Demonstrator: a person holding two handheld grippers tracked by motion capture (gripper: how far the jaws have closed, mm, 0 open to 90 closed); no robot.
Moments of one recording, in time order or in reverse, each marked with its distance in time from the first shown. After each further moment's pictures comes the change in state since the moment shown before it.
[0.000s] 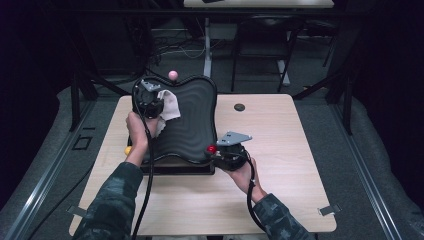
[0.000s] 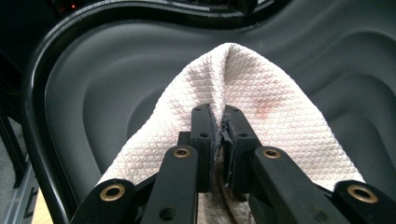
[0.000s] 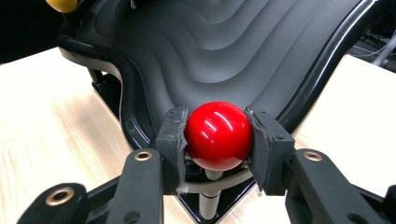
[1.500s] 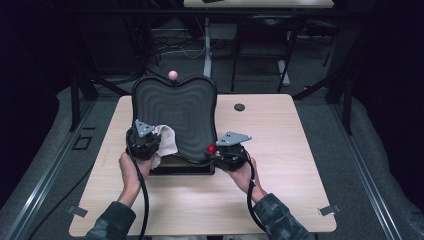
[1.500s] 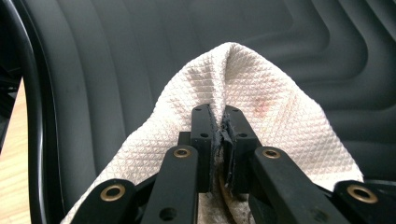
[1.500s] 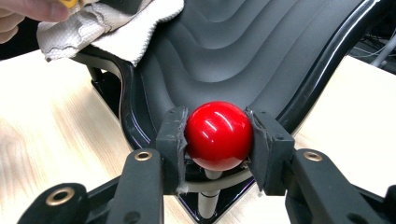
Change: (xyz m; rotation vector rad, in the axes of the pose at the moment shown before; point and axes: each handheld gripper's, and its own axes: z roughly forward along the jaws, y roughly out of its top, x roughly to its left) left arm -0.023 -0.096 -0.053 0.013 -0.074 0.011; right arm 0.001 0.001 0.000 0.007 -0.007 -0.012
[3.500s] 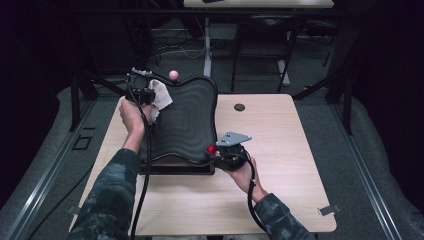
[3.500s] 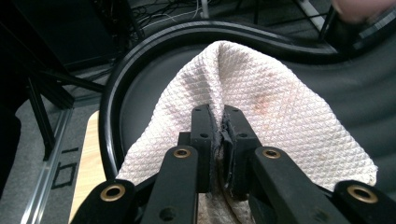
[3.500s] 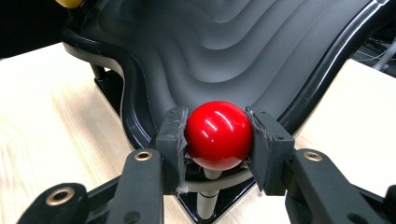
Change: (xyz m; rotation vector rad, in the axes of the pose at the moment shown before) left arm 0.061 0.129 0.061 0.045 0.187 -0.088; right arm -0.001 -0.001 0.000 -0.007 0.012 -0.010
